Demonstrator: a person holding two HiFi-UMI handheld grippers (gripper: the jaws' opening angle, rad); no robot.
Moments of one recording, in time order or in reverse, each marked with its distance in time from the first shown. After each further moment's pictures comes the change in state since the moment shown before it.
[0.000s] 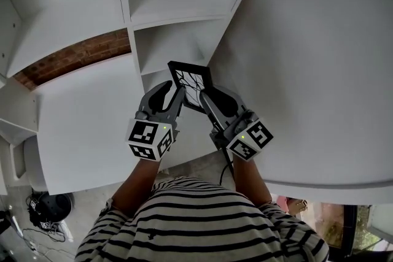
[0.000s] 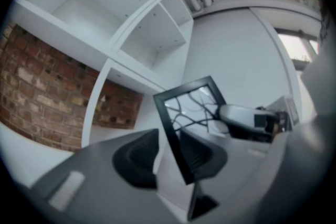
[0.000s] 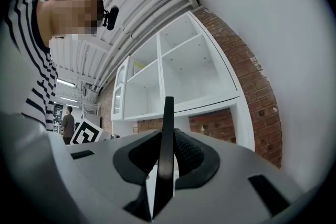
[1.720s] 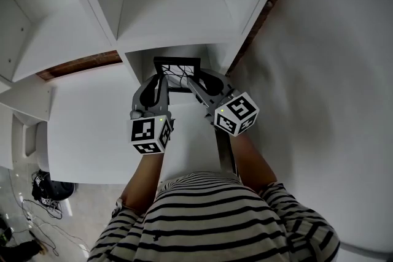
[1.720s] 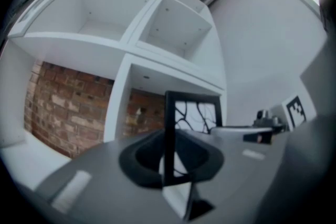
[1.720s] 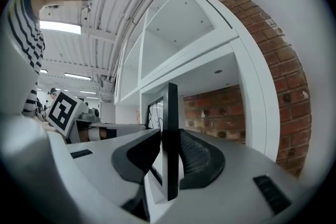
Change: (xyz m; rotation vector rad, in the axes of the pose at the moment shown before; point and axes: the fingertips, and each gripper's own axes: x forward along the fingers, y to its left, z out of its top) left arm 0.063 0.092 0.011 0.104 -0.066 0.474; right arm 0.108 -0.118 -0.062 -0.034 0.154 0.213
